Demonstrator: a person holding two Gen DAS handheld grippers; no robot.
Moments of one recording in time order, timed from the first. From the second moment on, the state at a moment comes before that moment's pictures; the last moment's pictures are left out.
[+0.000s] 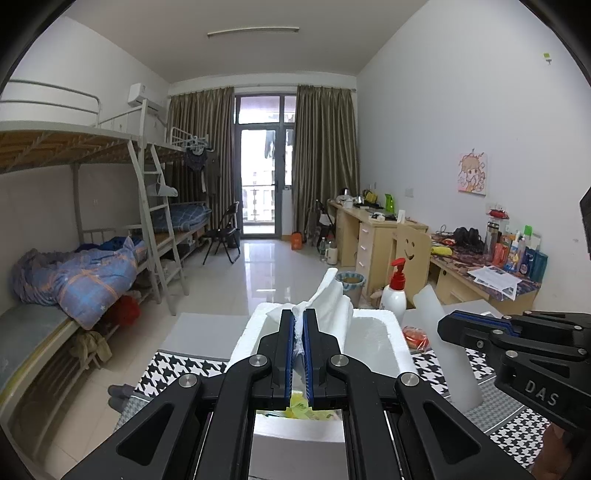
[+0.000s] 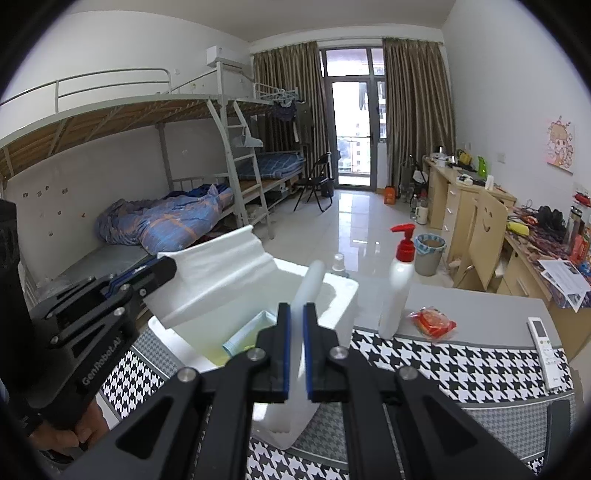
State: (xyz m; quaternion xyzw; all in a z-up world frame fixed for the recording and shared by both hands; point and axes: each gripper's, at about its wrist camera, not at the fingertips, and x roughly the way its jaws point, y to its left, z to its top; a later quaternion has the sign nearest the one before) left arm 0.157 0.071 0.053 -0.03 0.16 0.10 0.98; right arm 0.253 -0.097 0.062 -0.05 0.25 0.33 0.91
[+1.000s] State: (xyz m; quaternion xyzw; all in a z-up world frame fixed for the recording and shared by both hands) left arm 0.168 0.096 0.030 -0.03 0.17 0.11 0.98; right arm 0.260 -0.084 0.056 -0.05 0.25 0.33 0.91
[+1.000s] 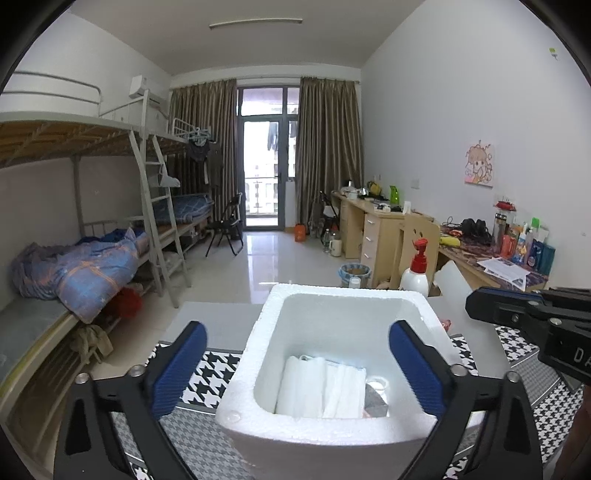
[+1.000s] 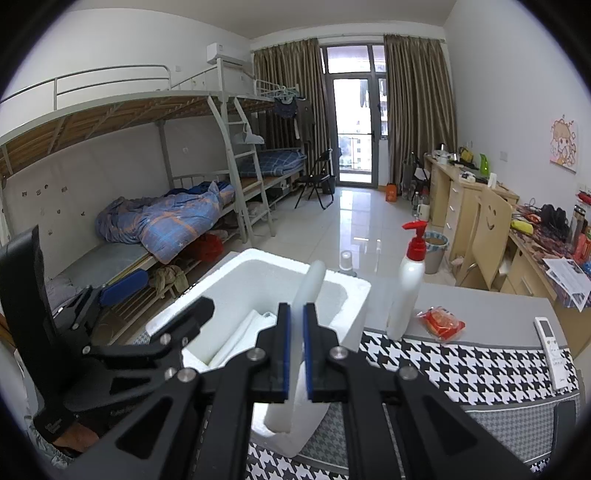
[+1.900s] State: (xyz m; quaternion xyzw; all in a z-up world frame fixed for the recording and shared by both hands) left arm 0.138 0.124 0.030 -0.04 0.16 0.13 0.98; right arm 0.262 -0.051 0.060 -0.07 0.26 0.35 0.90
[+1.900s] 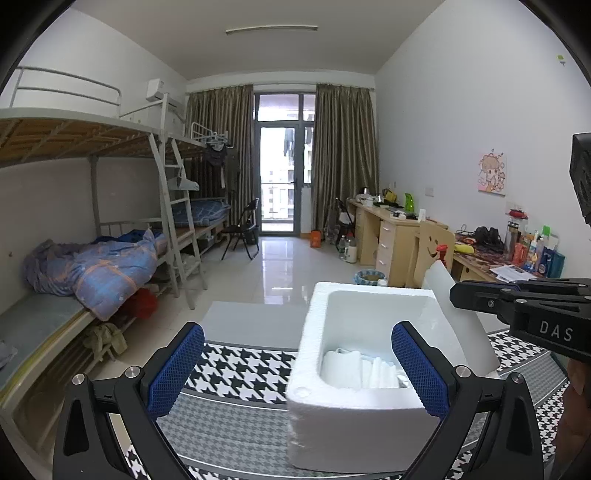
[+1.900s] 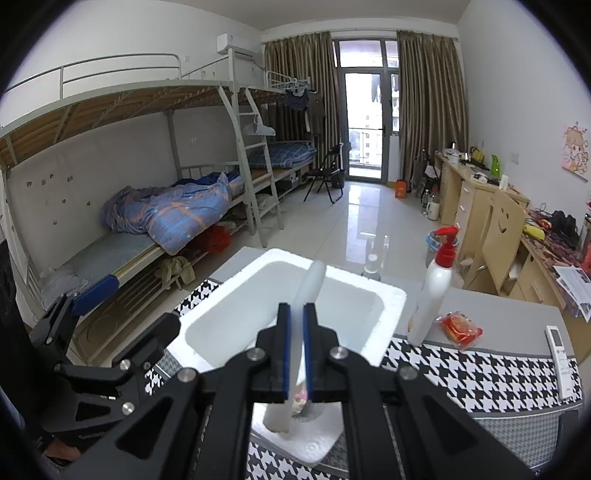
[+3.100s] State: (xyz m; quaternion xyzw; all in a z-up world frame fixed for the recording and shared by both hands) left arm 0.116 0.151 0.027 -0.05 0.16 0.18 0.97; right arm 0.278 -0.019 0.042 -0.07 0.28 0.35 0.89
